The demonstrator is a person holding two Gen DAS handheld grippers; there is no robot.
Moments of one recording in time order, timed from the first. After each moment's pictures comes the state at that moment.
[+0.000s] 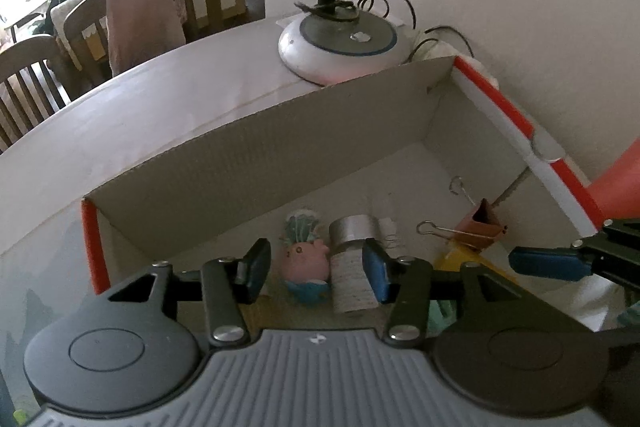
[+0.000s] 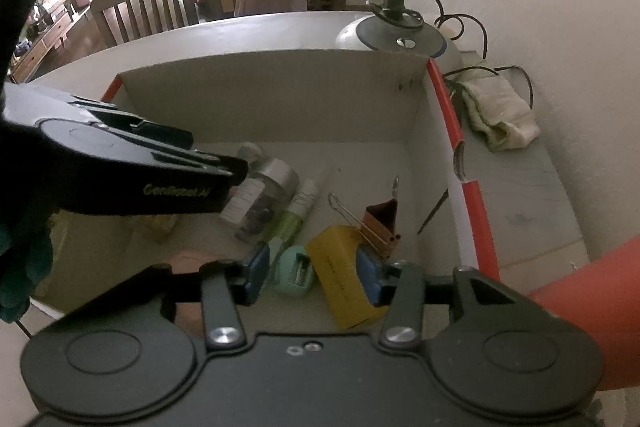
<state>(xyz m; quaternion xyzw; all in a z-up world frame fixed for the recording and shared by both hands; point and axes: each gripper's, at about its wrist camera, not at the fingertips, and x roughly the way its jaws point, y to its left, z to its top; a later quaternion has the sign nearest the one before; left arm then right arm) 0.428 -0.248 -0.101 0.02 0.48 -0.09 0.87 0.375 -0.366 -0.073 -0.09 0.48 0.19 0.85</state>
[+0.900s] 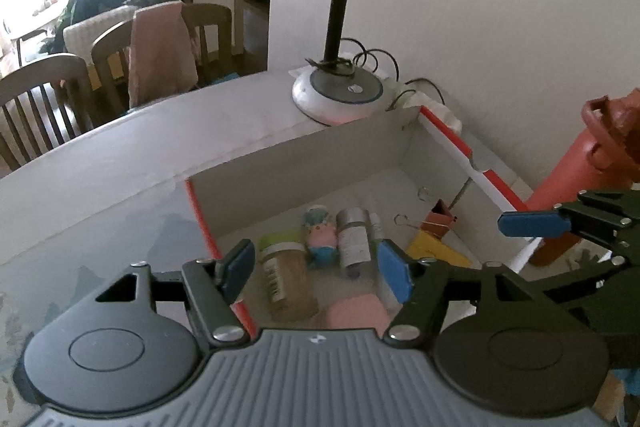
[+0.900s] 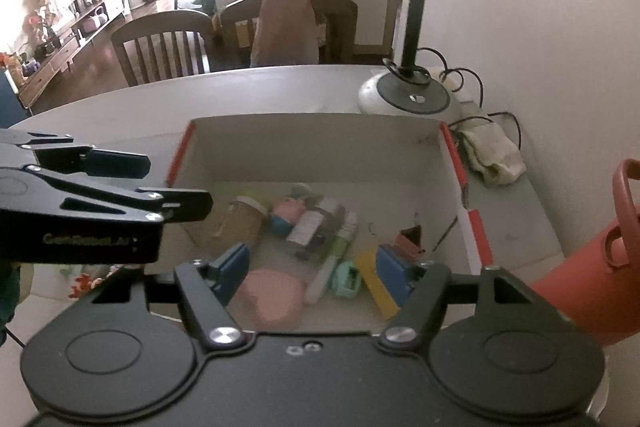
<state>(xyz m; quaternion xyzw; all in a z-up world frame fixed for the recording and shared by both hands) 0.344 -0.195 -0.030 -0.01 0.42 -0.10 0.90 0.318 -0.334 -0.011 -0.09 0.43 0.19 0.88</state>
